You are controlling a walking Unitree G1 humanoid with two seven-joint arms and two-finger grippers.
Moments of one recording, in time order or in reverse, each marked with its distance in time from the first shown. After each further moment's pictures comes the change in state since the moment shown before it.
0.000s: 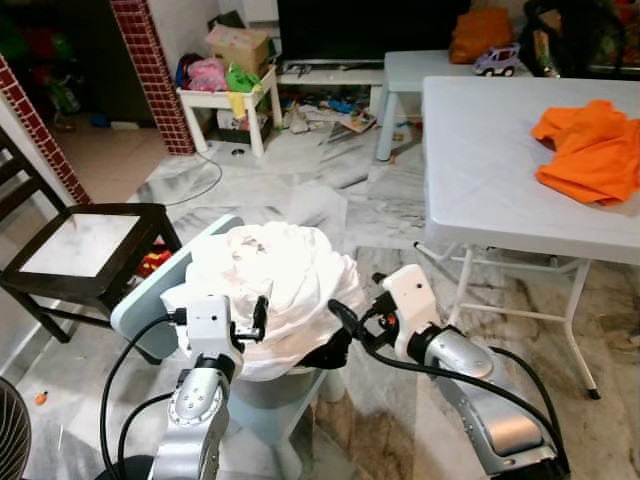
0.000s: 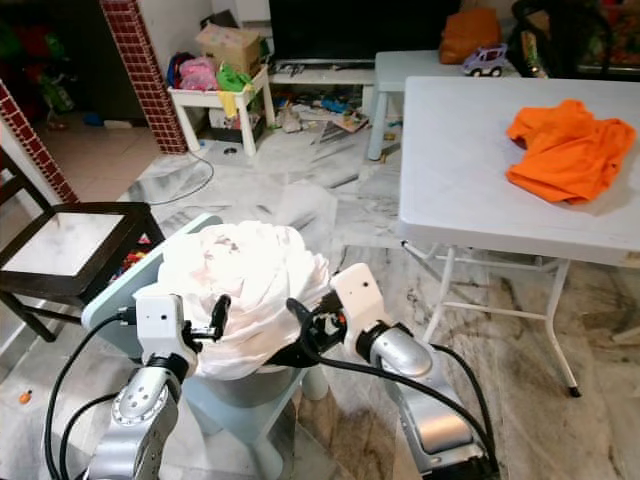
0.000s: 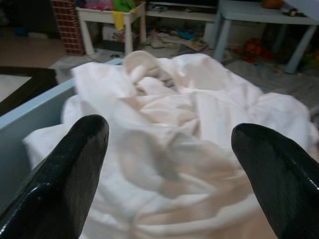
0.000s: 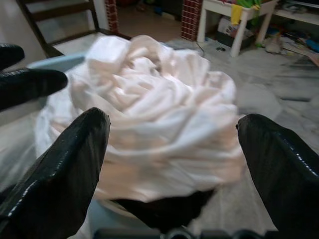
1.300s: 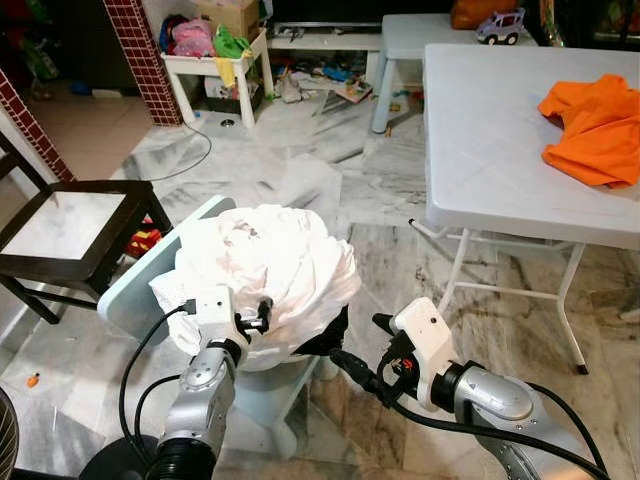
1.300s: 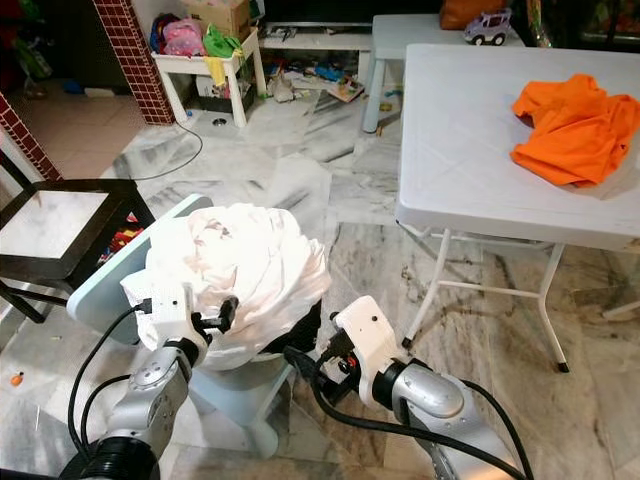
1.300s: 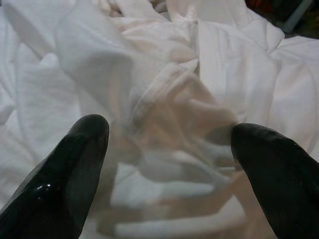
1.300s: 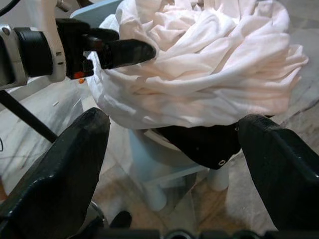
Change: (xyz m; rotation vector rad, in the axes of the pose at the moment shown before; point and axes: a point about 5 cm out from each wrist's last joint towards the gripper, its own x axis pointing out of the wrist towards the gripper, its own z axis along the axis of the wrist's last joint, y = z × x) left arm 0.038 0.001 -0.014 -0.101 0.140 -0.022; right arm -0.050 0.017 -0.003 0.036 0.133 0.149
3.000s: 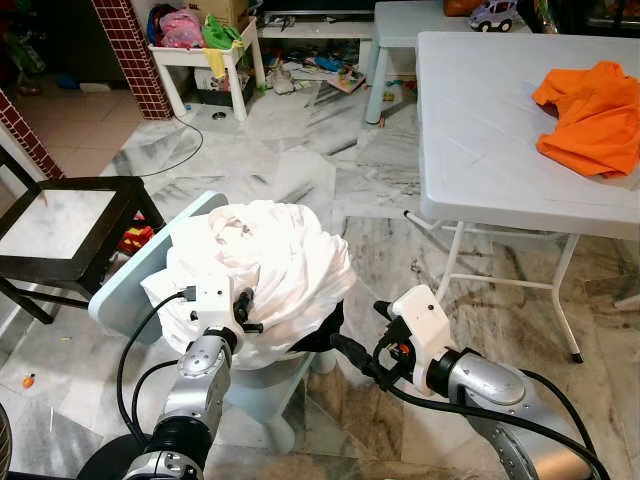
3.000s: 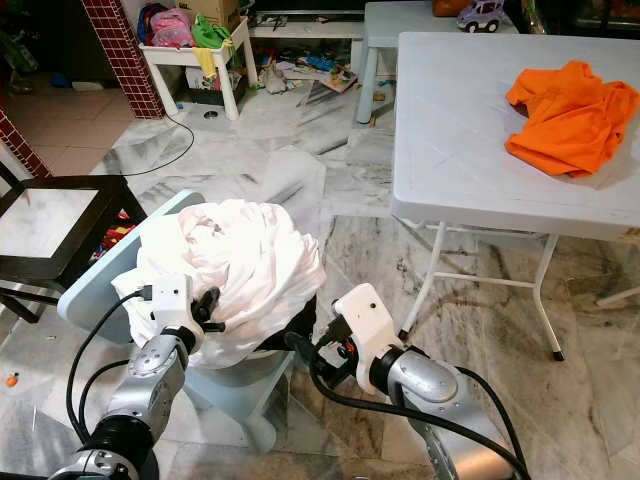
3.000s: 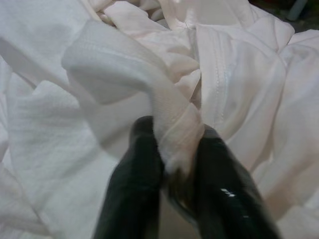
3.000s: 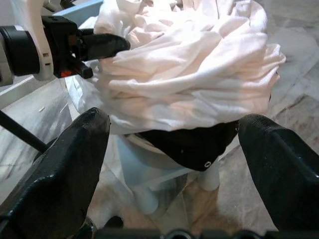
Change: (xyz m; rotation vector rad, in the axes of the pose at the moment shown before) left arm 0.013 0.010 0.008 0.089 -0.023 0.020; right arm 0.011 -0.008 0.008 -0.016 -0.024 -0.041
